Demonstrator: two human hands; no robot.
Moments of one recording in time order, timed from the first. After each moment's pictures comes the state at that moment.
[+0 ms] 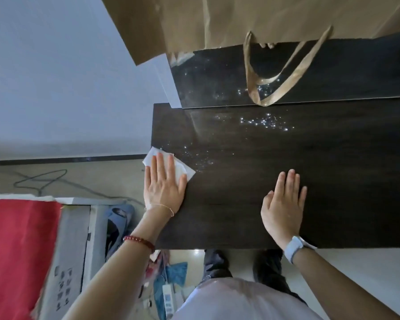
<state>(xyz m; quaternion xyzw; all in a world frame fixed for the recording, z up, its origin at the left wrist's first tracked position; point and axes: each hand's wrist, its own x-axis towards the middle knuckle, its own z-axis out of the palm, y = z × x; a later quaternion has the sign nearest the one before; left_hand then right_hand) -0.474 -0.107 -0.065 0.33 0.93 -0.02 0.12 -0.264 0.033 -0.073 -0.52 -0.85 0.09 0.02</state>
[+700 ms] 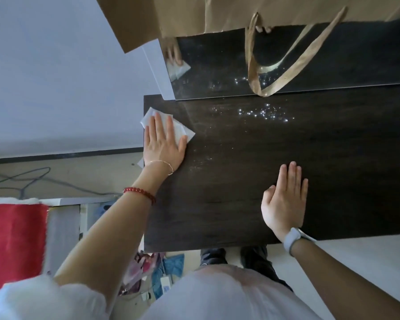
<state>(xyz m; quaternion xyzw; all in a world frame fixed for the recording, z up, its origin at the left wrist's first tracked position) -0.537 -0.047 -0.064 0.36 0.92 0.00 0.14 -0.273 0.030 -0.072 -0.53 -0.84 0.07 0.02</state>
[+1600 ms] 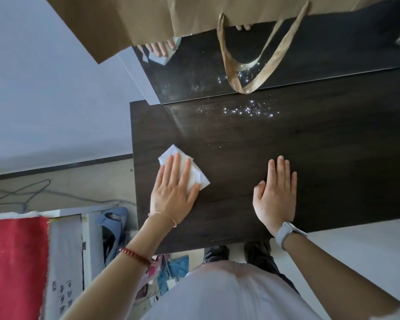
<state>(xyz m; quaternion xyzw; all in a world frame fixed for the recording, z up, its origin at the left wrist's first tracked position) -0.454 -0.096 -0.069 0.52 0.85 -0.03 0.11 -0.265 0.034 -0.073 -0.53 -0.84 0.08 0.03</state>
